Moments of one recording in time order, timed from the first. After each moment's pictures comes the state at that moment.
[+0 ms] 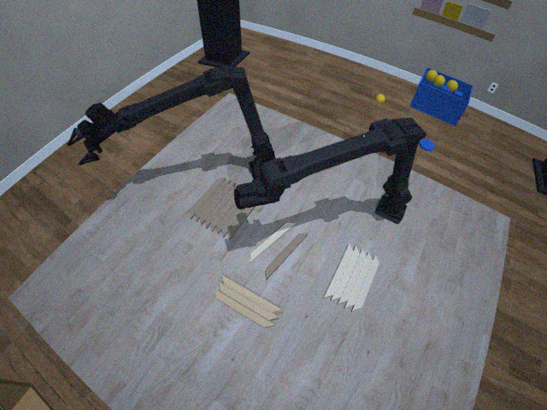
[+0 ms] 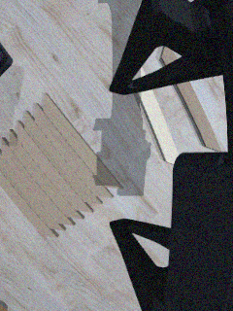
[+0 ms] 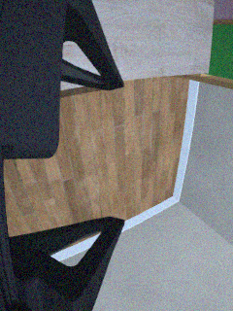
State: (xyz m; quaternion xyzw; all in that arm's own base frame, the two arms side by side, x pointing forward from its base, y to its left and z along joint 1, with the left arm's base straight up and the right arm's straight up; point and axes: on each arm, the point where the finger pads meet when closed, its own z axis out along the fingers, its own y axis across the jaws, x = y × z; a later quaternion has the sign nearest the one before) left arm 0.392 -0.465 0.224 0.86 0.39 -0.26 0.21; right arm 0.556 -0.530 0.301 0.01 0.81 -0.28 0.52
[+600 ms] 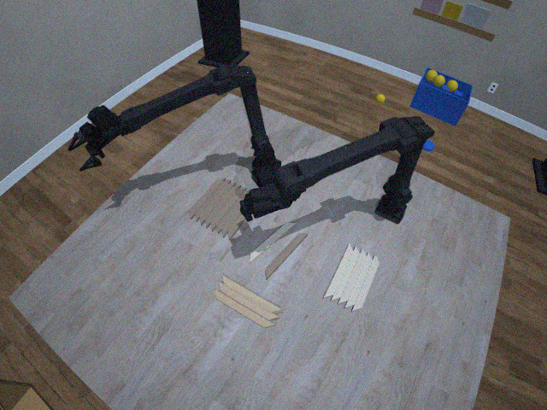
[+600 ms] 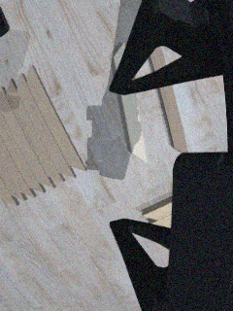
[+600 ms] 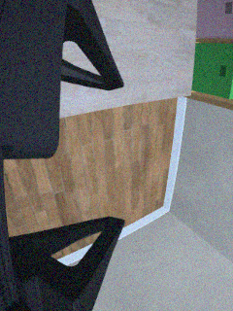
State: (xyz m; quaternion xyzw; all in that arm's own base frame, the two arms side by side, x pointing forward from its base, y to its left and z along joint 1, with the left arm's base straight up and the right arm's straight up) left arm 0.433 -0.429 0.238 0.82 0.47 -0.21 0.24; right arm 0.580 -0.471 0.324 0.01 0.81 -0.26 0.54
